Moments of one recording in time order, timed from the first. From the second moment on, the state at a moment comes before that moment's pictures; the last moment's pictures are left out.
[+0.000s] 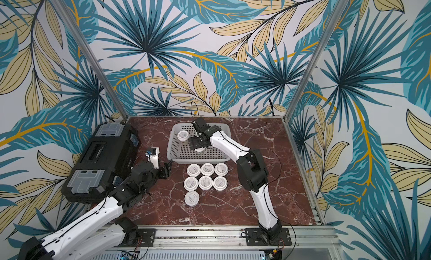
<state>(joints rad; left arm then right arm) -0.55 0.88 0.51 -0.08 -0.28 -0.36 0.62 2.17 1.92 -0.73 0.05 0.29</state>
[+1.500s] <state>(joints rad) -0.69 1.91 1.52 -0.54 0.08 -0.20 0.20 1.48 1.23 -0.54 0.00 0.24</state>
